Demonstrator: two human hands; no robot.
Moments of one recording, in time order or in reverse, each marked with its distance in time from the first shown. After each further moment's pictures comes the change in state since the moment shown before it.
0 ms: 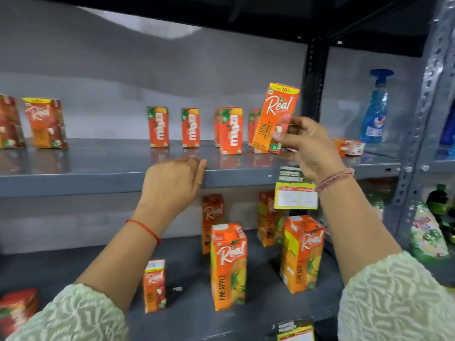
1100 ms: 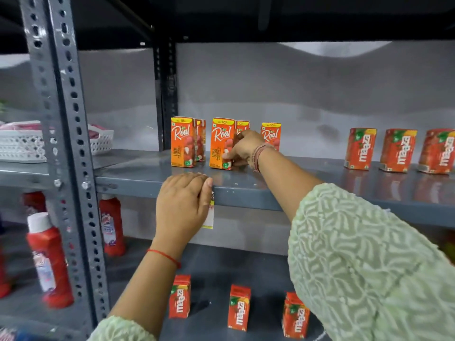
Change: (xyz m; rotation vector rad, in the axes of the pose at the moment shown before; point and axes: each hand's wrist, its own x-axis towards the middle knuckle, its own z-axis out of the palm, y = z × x) left_hand -0.159 -0.340 -0.127 0.113 0.110 -0.282; right_hand 0.016 0.009 0.524 -0.348 -0.414 0.200
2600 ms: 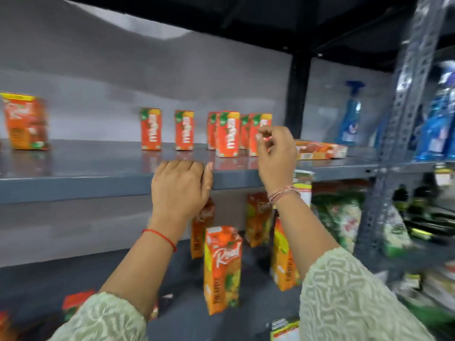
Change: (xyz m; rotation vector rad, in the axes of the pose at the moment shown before) left_hand 0.035 0.387 0.104 -0.169 0.095 0.181; right_hand -0.177 0.204 -0.382 -0.500 1.060 -0.556
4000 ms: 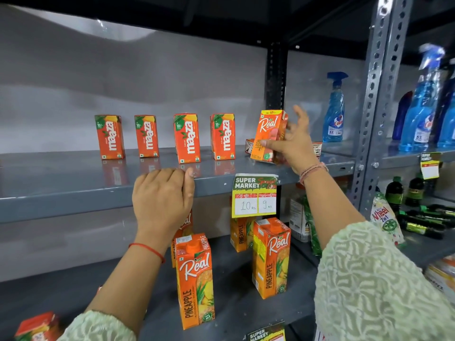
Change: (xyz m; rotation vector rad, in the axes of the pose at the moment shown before) left_hand 0.010 0.062 0.025 -0.030 0.034 -0.038; right_hand 0.072 0.110 -0.065 0.363 -0.387 0.456
